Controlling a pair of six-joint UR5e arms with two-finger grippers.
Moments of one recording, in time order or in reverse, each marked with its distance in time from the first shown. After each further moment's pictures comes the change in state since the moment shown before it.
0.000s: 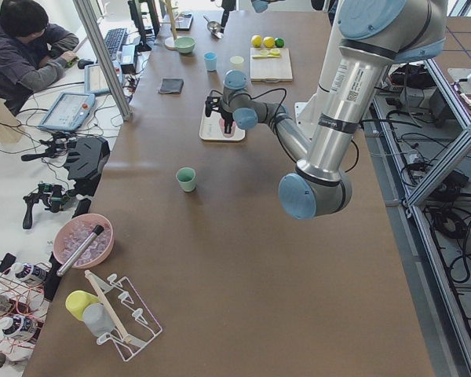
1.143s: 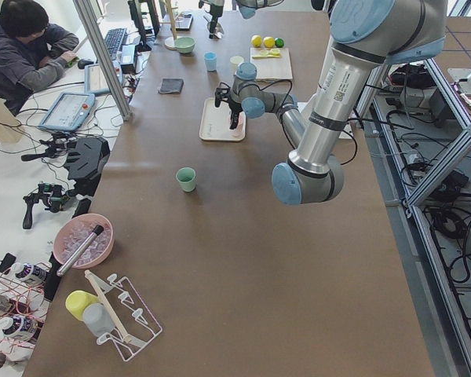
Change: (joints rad) left arm 0.055 -0.056 0.012 0.032 0.112 -0.032; right arm 0.014 0.160 -0.189 -0.008 0.001 -0.034
